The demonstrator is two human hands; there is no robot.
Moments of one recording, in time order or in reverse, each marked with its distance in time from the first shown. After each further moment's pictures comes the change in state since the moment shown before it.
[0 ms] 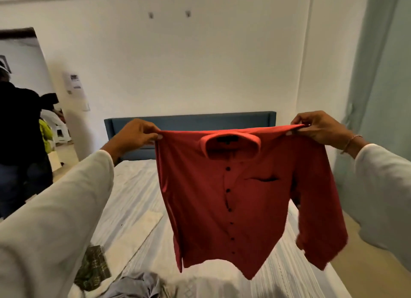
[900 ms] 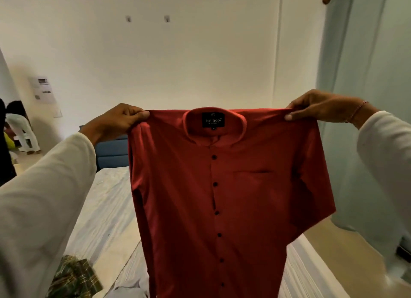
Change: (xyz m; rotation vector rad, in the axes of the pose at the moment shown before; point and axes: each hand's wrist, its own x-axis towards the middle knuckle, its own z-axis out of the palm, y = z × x) left_hand -0.003 0.009 -0.063 -0.206 -0.147 0.092; right_hand -0.035 -0.104 -0.037 0.060 -0.217 0.154
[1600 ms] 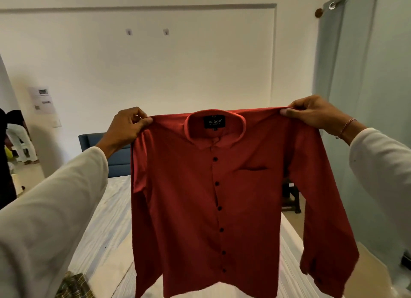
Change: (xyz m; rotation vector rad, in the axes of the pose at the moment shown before) left_hand 0.019 -0.002 0.021 0.202 0.420 0.102; right_hand 0.004 0.002 0.009 -0.046 0.441 -0.026
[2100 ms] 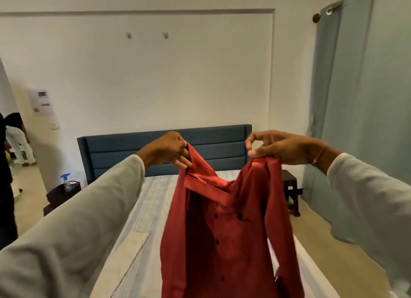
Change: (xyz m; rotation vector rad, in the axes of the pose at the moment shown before) left_hand -0.021 0.075 0.080 -0.258 -0.576 -0.436; right_hand -0.043 -0.036 0.067 0.467 -0.742 0.098
